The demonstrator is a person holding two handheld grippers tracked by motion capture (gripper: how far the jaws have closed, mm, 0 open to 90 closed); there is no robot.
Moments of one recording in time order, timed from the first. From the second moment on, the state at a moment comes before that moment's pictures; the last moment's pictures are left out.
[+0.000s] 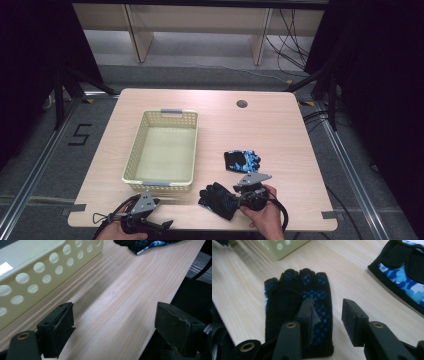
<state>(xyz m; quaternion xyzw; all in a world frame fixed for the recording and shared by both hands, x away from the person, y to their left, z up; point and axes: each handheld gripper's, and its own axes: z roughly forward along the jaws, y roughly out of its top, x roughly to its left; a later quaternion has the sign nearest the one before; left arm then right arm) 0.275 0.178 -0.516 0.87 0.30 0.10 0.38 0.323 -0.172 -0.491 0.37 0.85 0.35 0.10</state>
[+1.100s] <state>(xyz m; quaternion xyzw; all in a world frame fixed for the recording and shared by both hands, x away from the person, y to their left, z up) 0.277 0.177 -0.516 0.86 0.31 0.10 0.38 0.341 -0.189 -0.460 0.23 0.89 0.38 0.04</state>
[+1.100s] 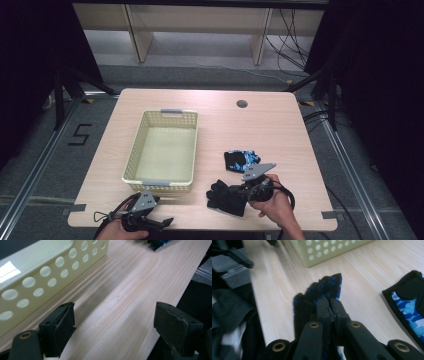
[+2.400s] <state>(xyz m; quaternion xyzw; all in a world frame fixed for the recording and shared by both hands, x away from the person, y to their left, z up) 0.273 0.177 -0.516 0.87 0.30 0.11 0.38 0.396 -0.182 -0.458 0.33 0.87 0.35 0.12</state>
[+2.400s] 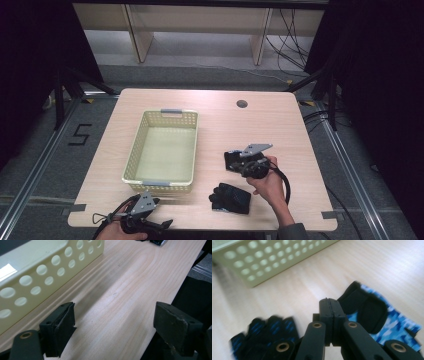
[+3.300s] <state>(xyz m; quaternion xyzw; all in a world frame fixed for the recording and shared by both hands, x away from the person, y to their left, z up) 0.271 0.178 -0.514 0.87 0.30 0.10 0.38 0.440 -0.157 -0.477 0.38 0.86 0.27 0.18</state>
